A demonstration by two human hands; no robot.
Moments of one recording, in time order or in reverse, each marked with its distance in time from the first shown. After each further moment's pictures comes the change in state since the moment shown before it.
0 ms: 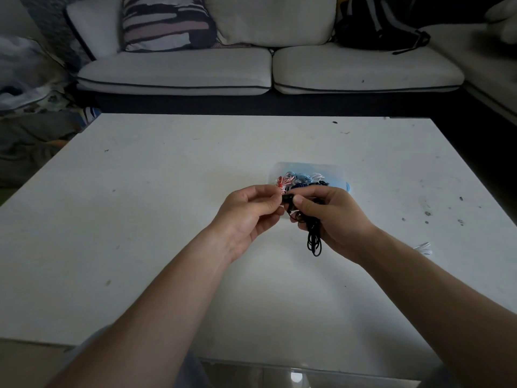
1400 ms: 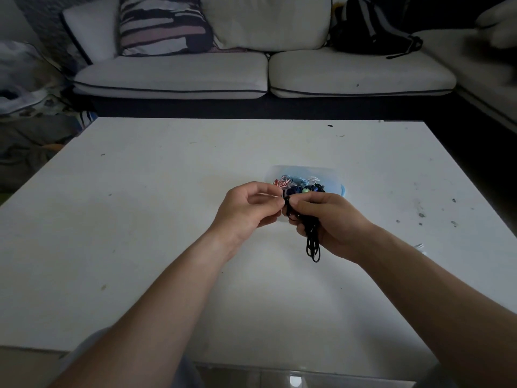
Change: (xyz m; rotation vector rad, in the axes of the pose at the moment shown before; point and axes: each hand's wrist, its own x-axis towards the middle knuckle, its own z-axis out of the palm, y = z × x) left_hand 0.014 -0.007 -0.005 0.264 -0.065 0.212; right_hand 0.003 -0.006 -0.005 0.095 -0.031 0.169
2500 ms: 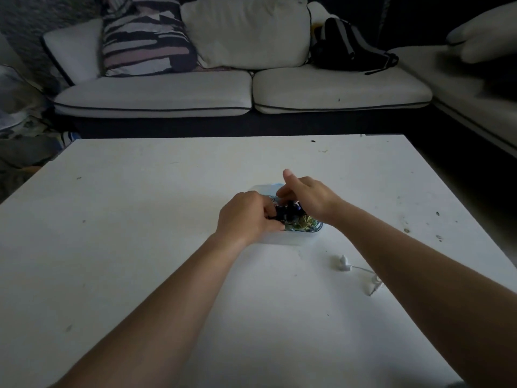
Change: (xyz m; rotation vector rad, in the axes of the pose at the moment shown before) left_hand 0.076 -0.008 0.028 1.186 0.045 0.204; right_hand 0.075 -0.037 -0.043 -0.913 0.175 -0.161
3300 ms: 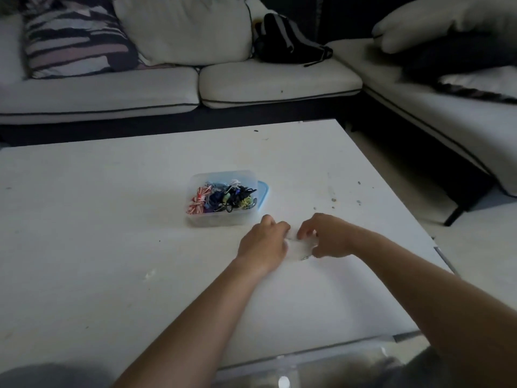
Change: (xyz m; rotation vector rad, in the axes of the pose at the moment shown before) left_hand -0.058 0.102 0.110 0.077 -0.227 0.244; right_hand -0.134 0.116 -0.062 -0.601 -0.251 0.169
